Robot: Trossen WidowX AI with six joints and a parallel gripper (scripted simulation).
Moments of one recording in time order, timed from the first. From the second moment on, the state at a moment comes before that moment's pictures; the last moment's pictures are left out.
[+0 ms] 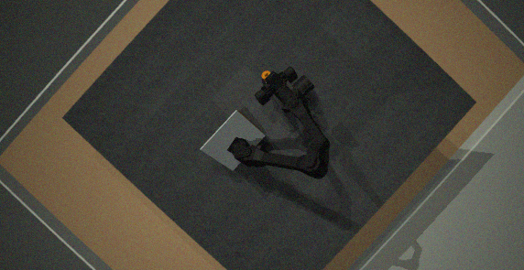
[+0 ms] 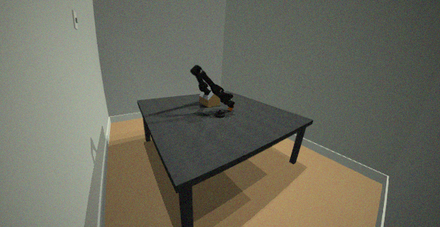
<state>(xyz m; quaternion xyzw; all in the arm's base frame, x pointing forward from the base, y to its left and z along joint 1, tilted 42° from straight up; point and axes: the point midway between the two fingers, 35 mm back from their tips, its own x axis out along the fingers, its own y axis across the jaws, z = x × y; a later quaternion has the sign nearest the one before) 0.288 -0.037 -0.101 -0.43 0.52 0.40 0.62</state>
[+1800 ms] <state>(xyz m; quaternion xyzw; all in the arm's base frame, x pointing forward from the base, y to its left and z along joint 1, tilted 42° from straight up) 0.281 -0.052 -0.094 -0.38 0.44 0.46 0.68</state>
